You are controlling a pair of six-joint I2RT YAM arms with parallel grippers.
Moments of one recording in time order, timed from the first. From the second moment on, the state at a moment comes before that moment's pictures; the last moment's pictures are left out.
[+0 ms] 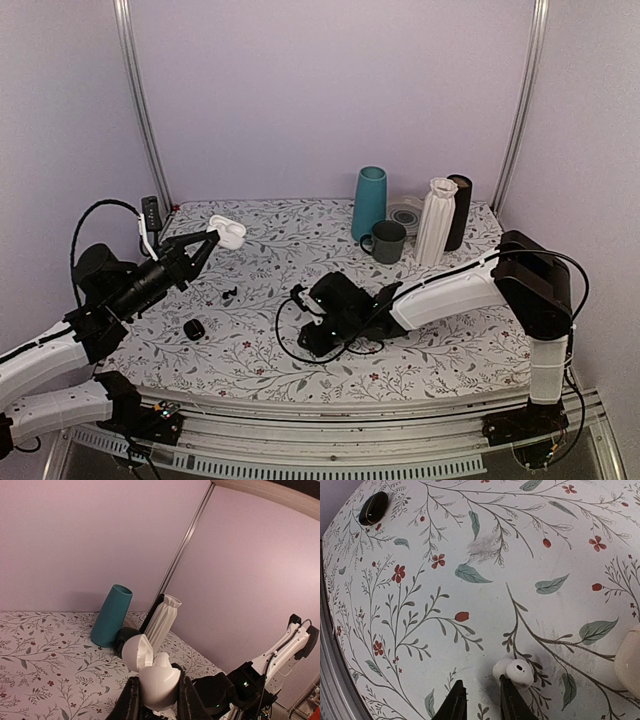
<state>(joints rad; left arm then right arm) -0.57 0.69 0.40 0.47 0.22 -0.49 1.11 2.04 1.23 -0.03 -0.04 0.39</state>
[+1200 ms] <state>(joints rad) -0.57 0.67 0.39 0.47 0.22 -0.49 1.02 2.05 1.32 -0.07 0.01 0.25</state>
